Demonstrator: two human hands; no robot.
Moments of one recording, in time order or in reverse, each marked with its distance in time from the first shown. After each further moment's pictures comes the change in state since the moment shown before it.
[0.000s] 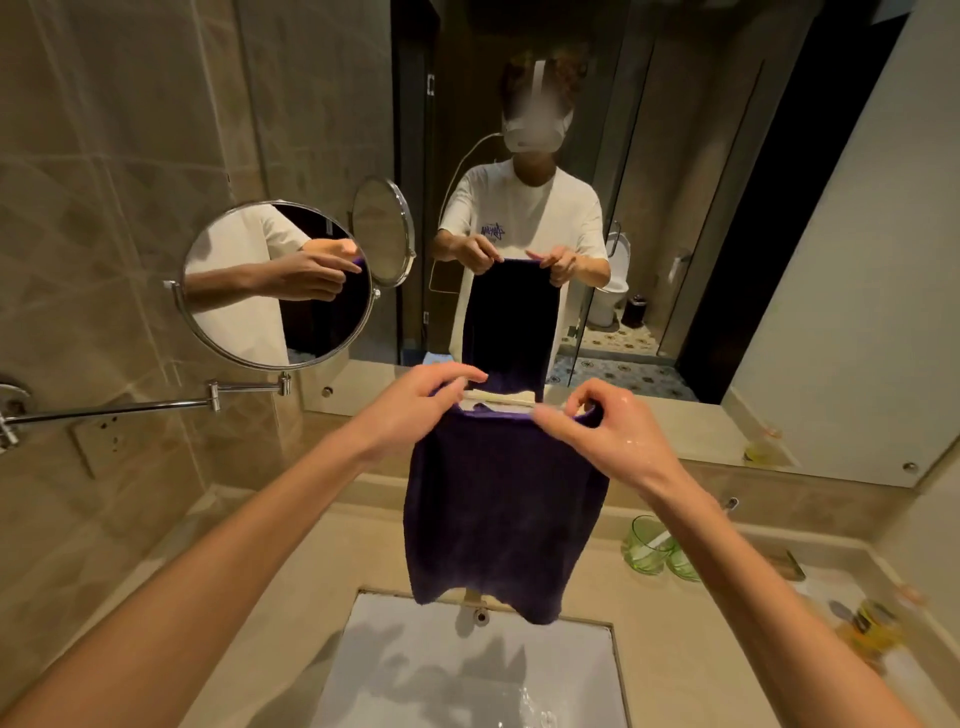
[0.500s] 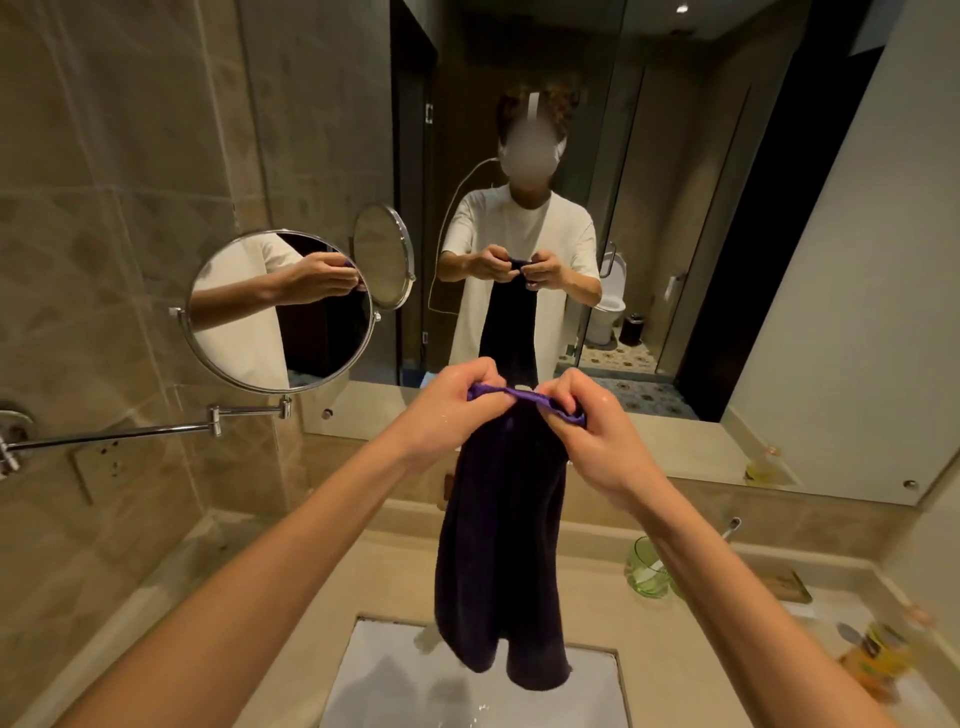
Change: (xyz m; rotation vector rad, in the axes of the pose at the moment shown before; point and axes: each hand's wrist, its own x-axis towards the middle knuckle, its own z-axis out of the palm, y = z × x) left_hand 0.010 0.031 0.017 -0.193 0.030 0.139; right_hand 0.005 -0.024 0.007 0.329 -0.074 -0.215
